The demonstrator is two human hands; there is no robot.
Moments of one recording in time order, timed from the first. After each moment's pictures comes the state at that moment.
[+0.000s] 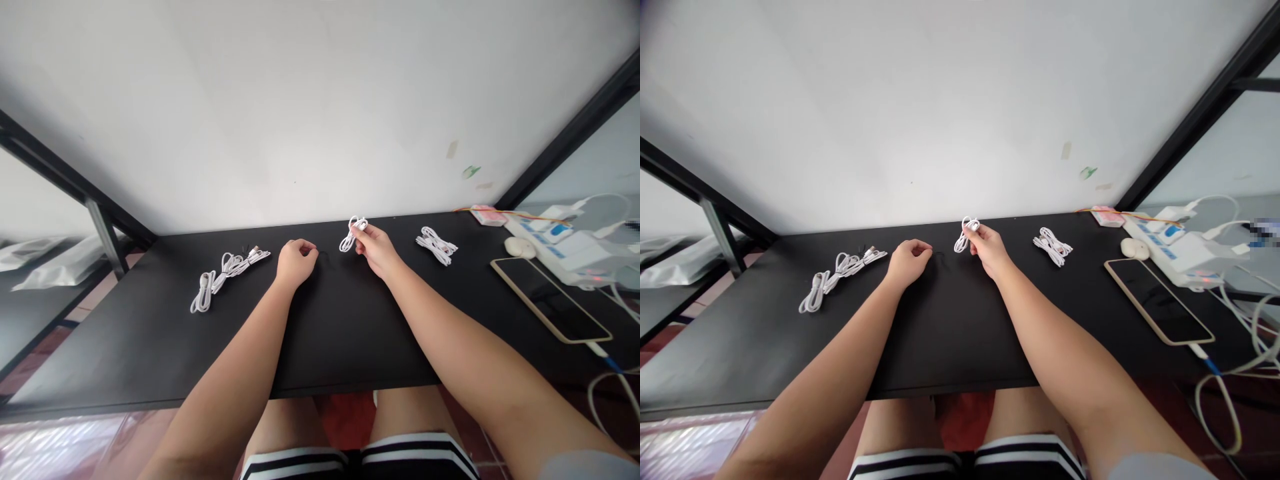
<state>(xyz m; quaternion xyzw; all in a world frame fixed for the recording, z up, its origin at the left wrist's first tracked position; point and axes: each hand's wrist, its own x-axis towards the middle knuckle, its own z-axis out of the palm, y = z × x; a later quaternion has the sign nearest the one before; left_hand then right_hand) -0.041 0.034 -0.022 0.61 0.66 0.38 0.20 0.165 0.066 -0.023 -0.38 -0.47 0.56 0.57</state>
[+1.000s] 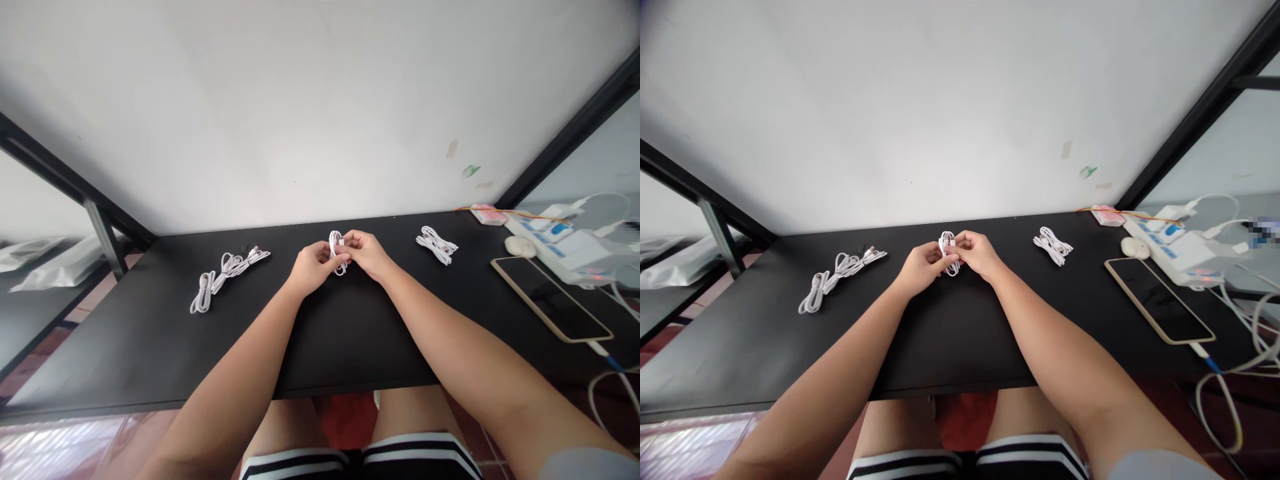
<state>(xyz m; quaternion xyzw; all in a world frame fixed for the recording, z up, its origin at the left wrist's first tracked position) -0.015 0.015 -0.014 0.64 0.47 0.43 0.44 0.155 0.056 -0.028 -0.34 -0.56 0.58 0.48</state>
